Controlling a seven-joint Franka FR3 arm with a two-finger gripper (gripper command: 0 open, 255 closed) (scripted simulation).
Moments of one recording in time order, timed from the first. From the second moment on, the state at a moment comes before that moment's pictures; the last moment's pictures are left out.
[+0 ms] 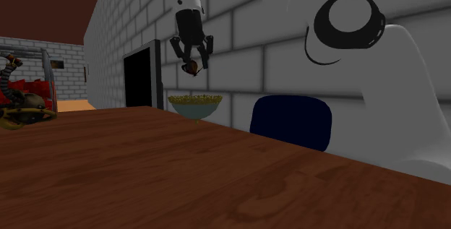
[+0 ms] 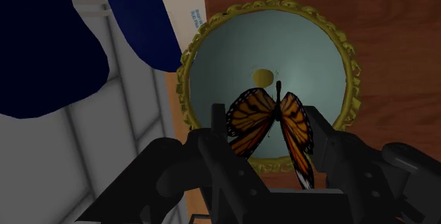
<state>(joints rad) 0.03 0.29 0.48 -0.93 -0.26 1.04 0.62</state>
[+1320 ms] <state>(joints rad) -0.05 0.14 0.46 -1.30 -0.17 1.28 0.62</state>
